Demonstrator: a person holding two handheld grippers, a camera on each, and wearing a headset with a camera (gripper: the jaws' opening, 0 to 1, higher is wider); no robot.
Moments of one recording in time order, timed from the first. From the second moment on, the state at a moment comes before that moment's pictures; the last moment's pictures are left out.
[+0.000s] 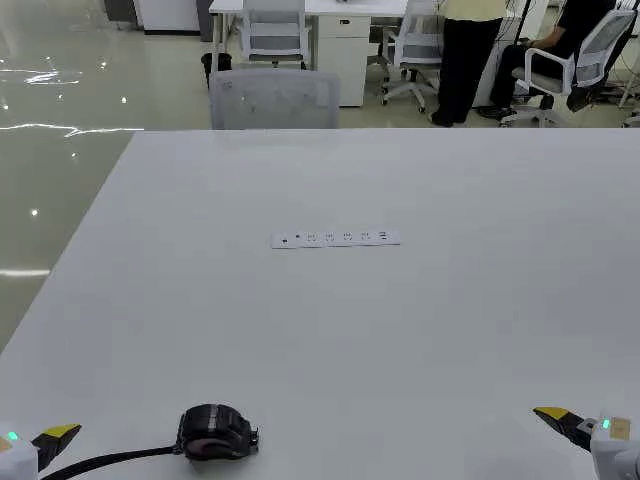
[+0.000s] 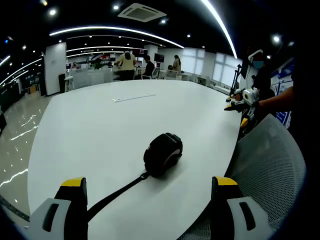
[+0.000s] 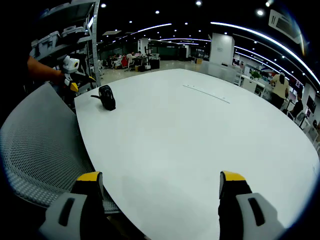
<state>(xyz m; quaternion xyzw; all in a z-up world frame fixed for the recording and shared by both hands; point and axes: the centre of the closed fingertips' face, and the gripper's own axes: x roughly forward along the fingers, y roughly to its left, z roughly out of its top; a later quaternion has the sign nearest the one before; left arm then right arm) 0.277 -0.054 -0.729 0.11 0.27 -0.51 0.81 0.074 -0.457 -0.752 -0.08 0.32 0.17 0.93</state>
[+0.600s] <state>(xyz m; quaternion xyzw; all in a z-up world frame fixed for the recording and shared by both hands) 0.275 -0.056 -0.732 0.12 0.28 -0.51 0.80 0.068 -0.459 -0.753 -0.07 0.32 0.16 0.93</state>
